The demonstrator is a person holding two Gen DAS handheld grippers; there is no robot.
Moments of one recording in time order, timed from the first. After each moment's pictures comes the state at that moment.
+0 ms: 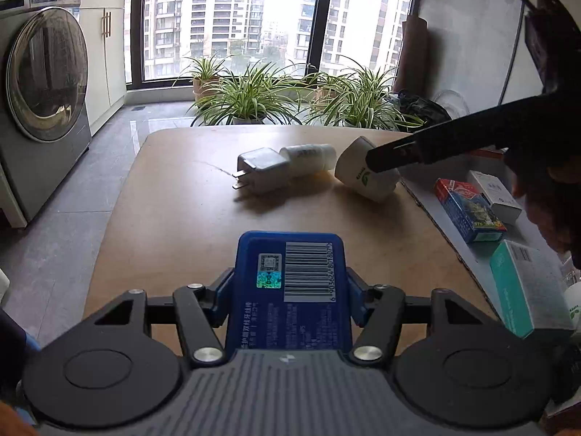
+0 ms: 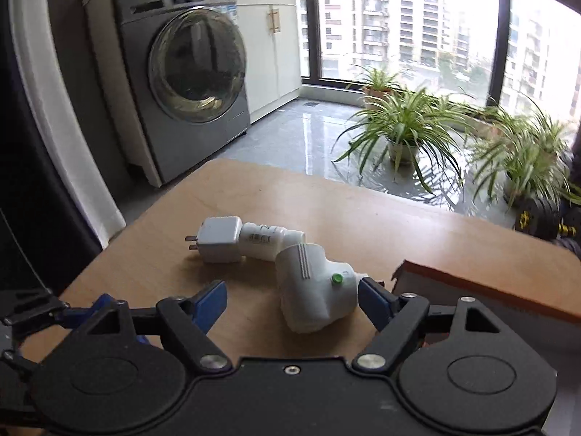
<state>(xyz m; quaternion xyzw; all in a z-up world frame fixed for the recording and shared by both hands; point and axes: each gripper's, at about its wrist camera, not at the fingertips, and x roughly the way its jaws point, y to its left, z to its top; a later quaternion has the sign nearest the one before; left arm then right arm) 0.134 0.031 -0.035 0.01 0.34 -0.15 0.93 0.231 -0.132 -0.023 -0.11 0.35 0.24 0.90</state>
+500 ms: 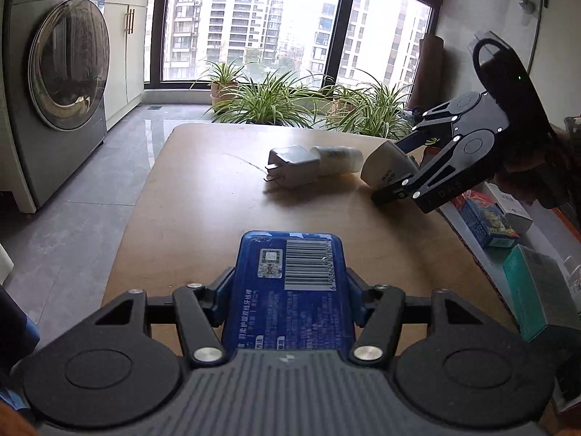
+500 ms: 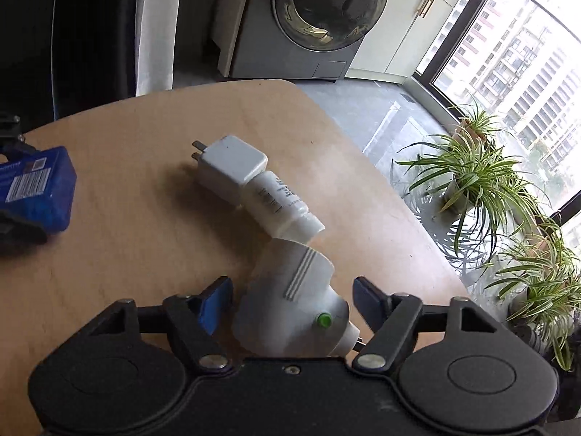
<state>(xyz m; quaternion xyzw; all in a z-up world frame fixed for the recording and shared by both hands) 0.128 0.052 -0.046 -0.02 0.33 -0.13 0.94 0.277 -0.113 -0.060 -0.30 0.37 0.33 0.82</state>
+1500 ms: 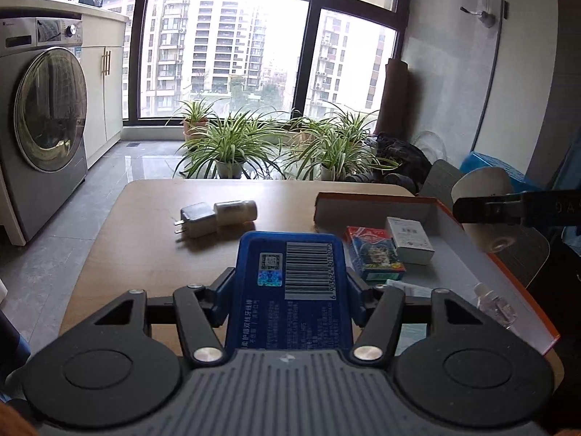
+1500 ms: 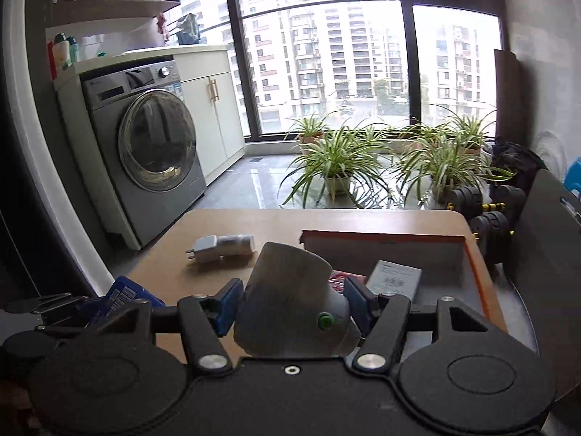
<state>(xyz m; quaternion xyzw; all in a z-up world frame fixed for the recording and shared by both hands) 0.059 -0.036 0.026 -0.02 0.28 -0.16 0.95 0.050 -0.260 0.058 0.05 0.28 0.10 0.95</state>
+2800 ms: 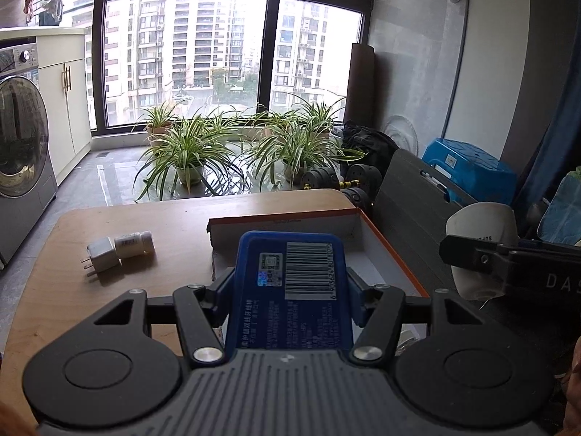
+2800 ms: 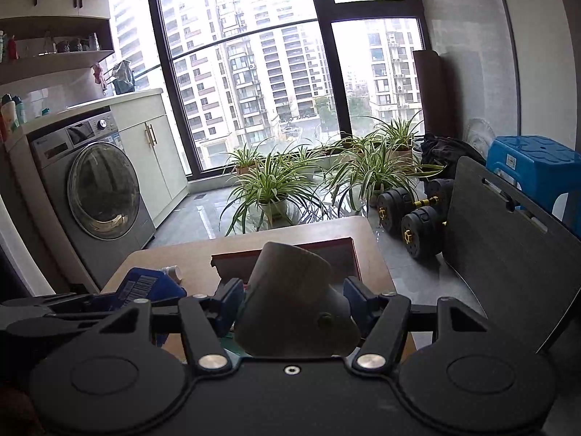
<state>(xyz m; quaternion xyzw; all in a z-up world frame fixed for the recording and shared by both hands) 0.071 -0.153 0.052 0.02 0.29 -0.18 0.94 0.012 -0.341 0.059 0.10 0.25 0.03 0.96</state>
